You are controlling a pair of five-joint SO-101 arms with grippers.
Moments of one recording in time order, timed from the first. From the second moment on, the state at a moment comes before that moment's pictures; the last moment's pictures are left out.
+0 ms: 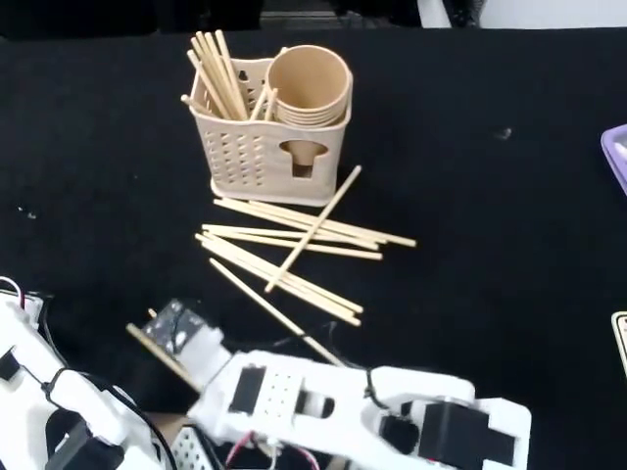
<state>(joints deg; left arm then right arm) -57.8 -34.6 63.3 36.3 24.7 -73.1 -13.5 57.4 40.2 -23.2</state>
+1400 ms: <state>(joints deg) -41.2 -34.6 64.9 36.3 21.4 -32.6 -45.0 50.9 -8.7 -1.7</state>
